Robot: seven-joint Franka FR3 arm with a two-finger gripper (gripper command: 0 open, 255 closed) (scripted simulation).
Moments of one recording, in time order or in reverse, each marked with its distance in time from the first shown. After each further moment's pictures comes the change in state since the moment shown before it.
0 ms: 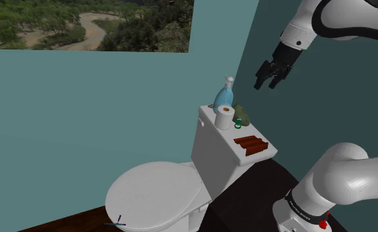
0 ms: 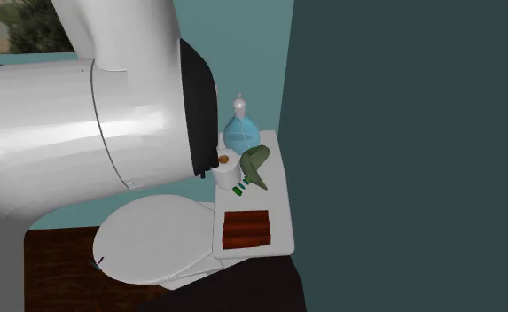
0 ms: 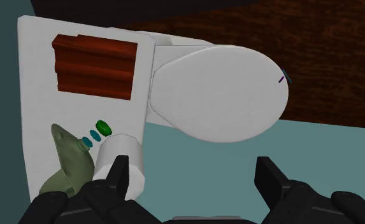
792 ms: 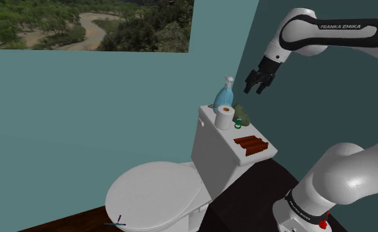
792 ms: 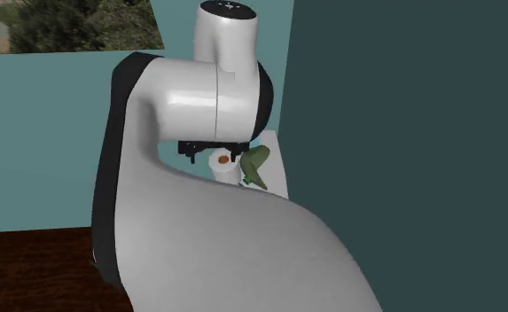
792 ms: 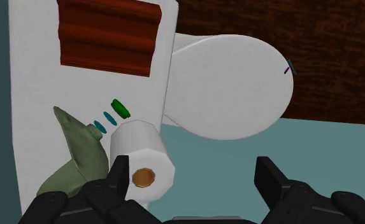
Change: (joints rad) arm -0.006 0.269 -0.199 0.010 0.016 0.208 -0.198
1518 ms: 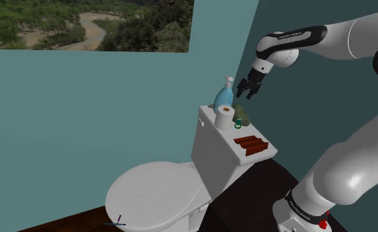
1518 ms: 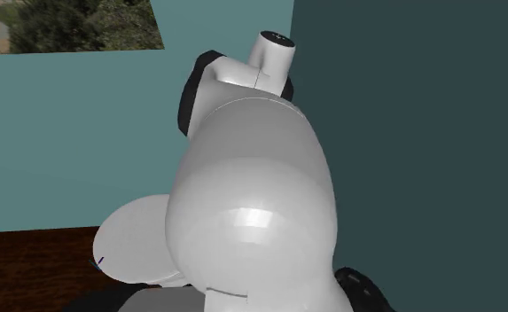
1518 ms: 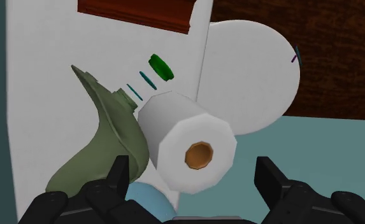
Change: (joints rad) arm 0.023 0.417 -0.202 0.173 0.180 0.124 -0.287
